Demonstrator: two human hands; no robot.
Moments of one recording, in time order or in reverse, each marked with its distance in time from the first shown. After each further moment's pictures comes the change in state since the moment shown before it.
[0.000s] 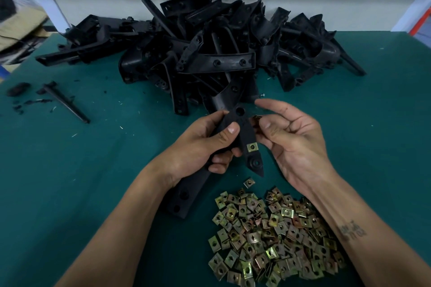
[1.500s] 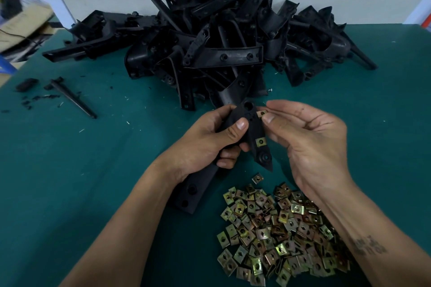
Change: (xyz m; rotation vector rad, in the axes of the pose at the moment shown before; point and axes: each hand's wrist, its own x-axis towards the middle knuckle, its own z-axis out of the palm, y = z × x) left_hand 0.001 -0.002 -0.001 -0.005 0.005 -0.013; right_hand -0.017 -0.009 0.018 -0.084 0.179 -0.069
